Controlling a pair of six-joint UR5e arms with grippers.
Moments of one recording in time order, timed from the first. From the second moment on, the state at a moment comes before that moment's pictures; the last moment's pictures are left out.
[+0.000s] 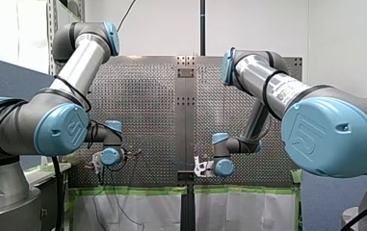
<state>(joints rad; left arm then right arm) -0.03 -2.33 -1.98 -2.11 -1.66 -1.80 2.11 -0.45 1.32 -0.61 1.59 1.50</state>
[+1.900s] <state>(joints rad) -0.02 -2.32 -2.01 -2.39 -1.55 -1.68 2.10 -0.45 1.32 -0.61 1.59 1.50</state>
